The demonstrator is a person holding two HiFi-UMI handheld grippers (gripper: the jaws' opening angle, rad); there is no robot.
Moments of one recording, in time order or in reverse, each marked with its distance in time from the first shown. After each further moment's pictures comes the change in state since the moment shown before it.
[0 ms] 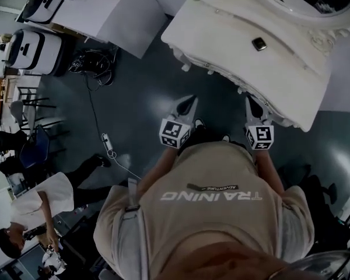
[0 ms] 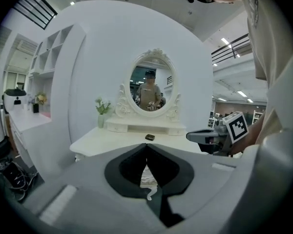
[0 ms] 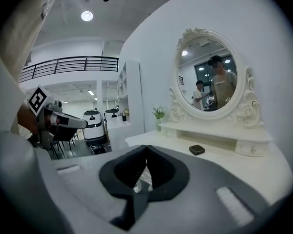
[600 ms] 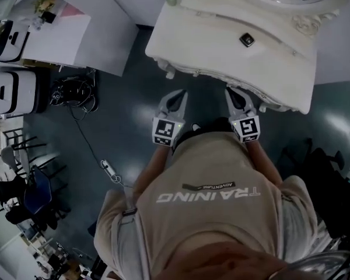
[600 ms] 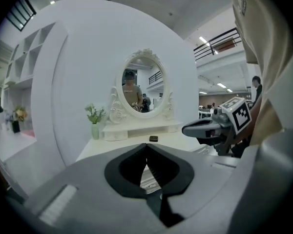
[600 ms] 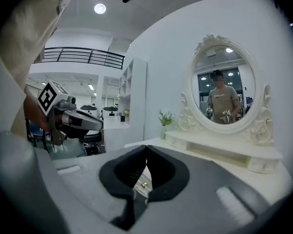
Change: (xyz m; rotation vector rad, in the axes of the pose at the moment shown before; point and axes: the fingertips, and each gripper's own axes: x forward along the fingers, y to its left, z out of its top) left arm 0.027 0.106 0.028 0.179 -0.033 -0.170; right arm 0.098 0.083 0.046 -0.120 -0.043 -0.052
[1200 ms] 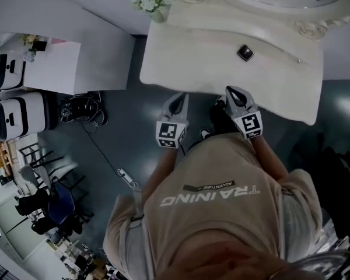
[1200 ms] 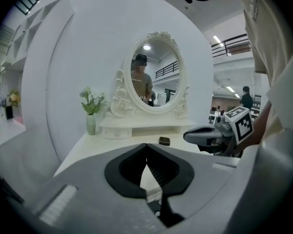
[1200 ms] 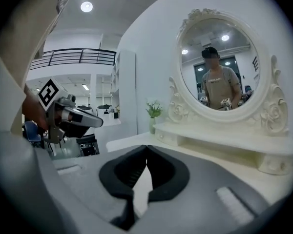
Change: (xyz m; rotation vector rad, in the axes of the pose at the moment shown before) left arm 0.149 0.050 0.005 -0.100 0.089 0.009; right arm 0.096 -0.119 -0.034 0.078 0.062 0.016
